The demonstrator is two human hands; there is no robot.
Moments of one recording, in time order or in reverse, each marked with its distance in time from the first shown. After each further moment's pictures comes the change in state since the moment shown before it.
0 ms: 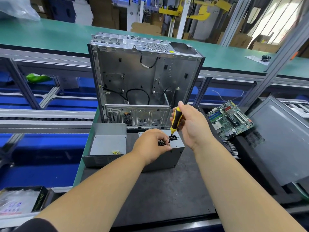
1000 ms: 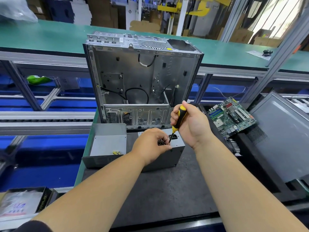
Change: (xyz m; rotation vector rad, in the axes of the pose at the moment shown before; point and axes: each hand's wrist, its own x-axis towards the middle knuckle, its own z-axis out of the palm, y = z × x) left_hand 0.000 0.000 0.000 0.006 0.005 0.010; right_hand -0.001 -0.001 -0.004 0.251 -0.193 0.053
